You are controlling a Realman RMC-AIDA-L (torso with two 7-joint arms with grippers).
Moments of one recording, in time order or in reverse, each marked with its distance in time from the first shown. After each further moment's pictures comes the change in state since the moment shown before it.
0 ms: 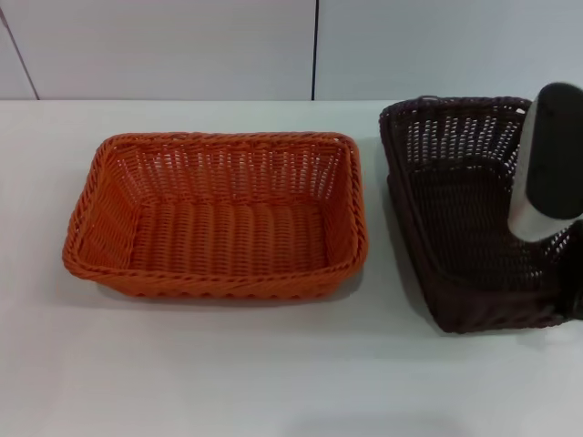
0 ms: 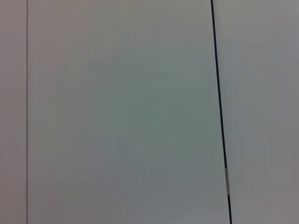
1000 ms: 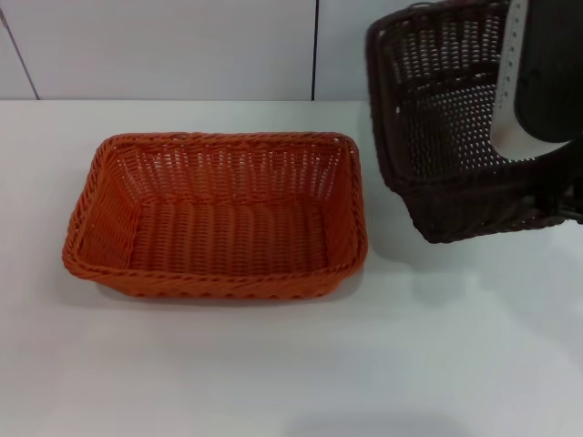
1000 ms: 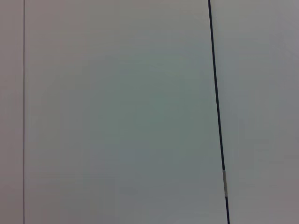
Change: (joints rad) left arm -0.006 0.002 0.003 -0.001 0.000 0.000 0.000; right arm 0.146 -0.005 -0.024 0.264 -0.063 -0.104 0.027
